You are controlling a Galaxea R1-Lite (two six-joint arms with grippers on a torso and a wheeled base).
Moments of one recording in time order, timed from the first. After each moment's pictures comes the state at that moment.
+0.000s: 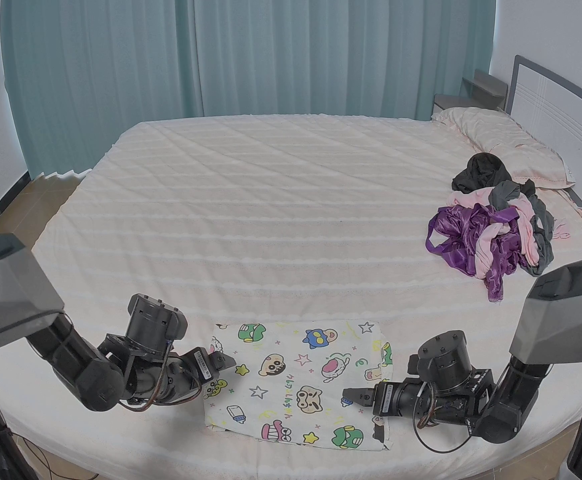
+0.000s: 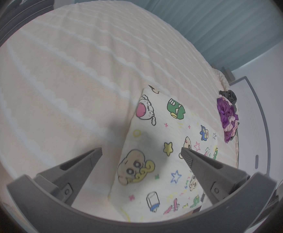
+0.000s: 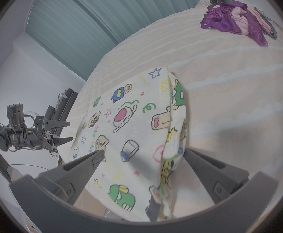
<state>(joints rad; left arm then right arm) -0.45 1.98 -0.55 -0.56 0.00 -0.87 0.65 2.18 -0.38 -1.09 0.01 0.68</state>
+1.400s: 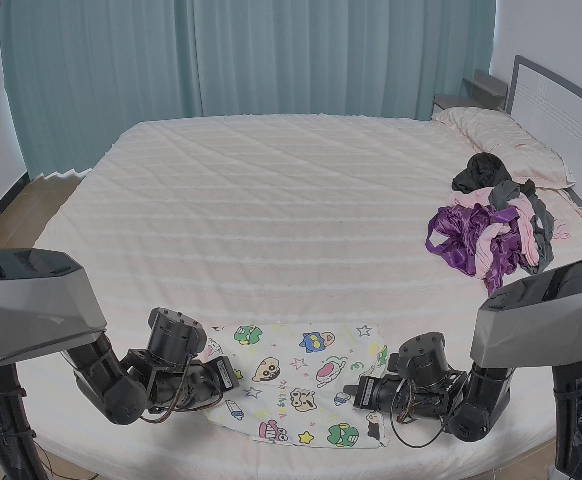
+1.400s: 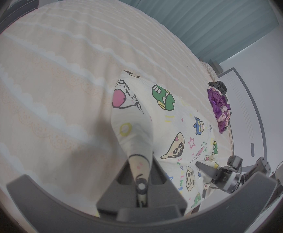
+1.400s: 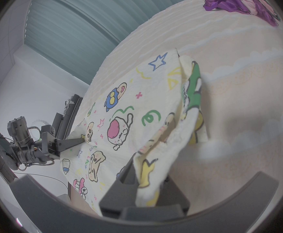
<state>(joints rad) -0.48 2.13 -0.54 -0.79 -0.06 -0.82 0.63 2.36 -0.51 -1.22 0.10 0.75</state>
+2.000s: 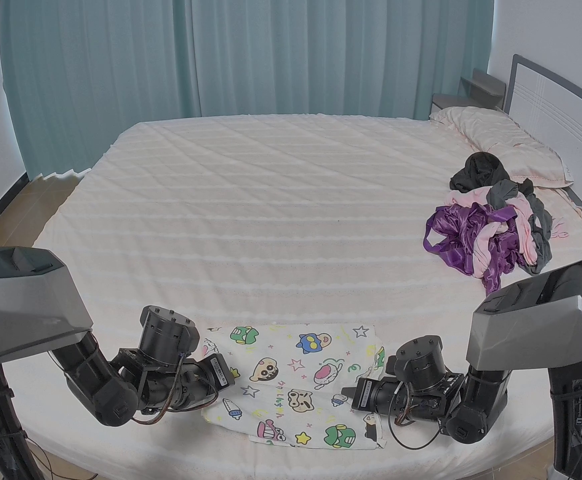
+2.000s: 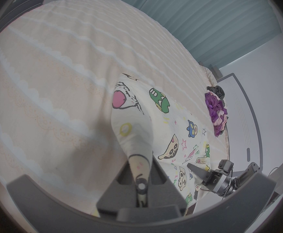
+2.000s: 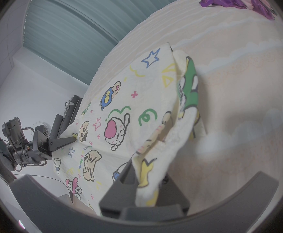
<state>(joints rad) -0.48 2.07 -0.50 -0.79 -0.05 -0.87 0.63 2.38 -0.51 -1.23 0.09 0.77</state>
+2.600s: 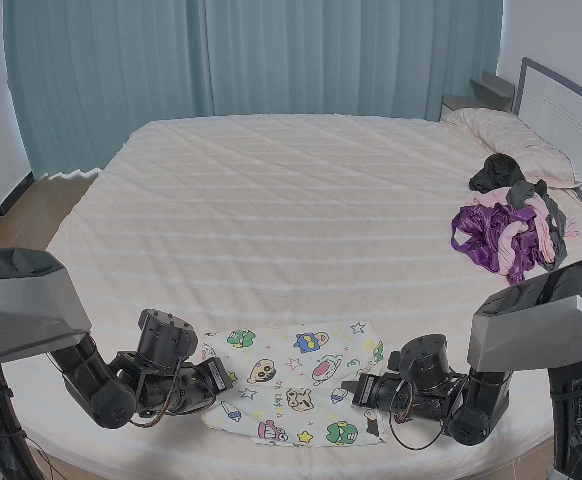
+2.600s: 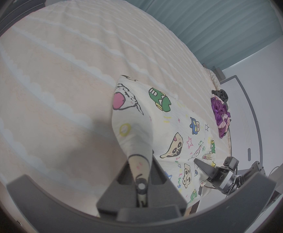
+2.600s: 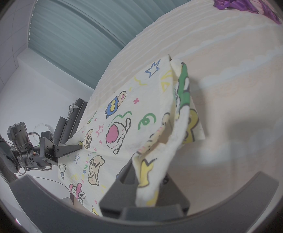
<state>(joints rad) -0.48 2.07 -0.48 -0.79 -0.05 -0.87 0.63 2.38 -0.48 -1.32 0.08 0.77</state>
